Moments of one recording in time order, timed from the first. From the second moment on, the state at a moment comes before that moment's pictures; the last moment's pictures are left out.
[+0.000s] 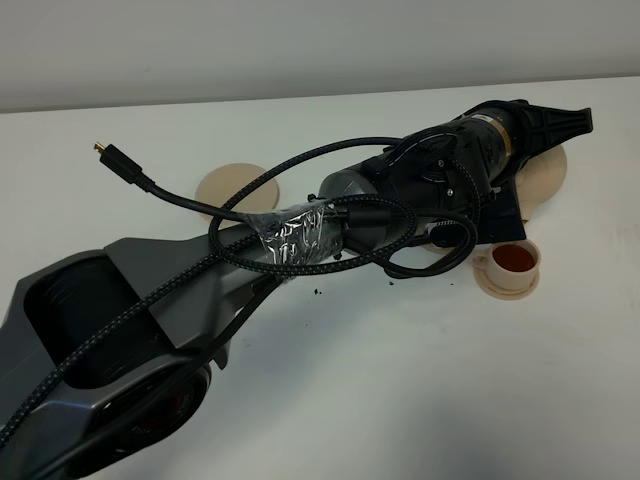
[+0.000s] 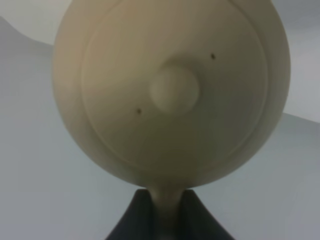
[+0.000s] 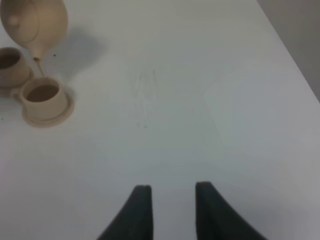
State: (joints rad) left arm -0.90 2.37 -2.00 0.85 0.30 1.69; right arm -0.04 -0.01 -0.49 -0.01 1.07 -0.03
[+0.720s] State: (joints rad) left arm -0.90 2.37 -2.00 0.73 0.37 1.69; right arm -0.04 -0.01 -0.49 -0.01 1.07 -0.03
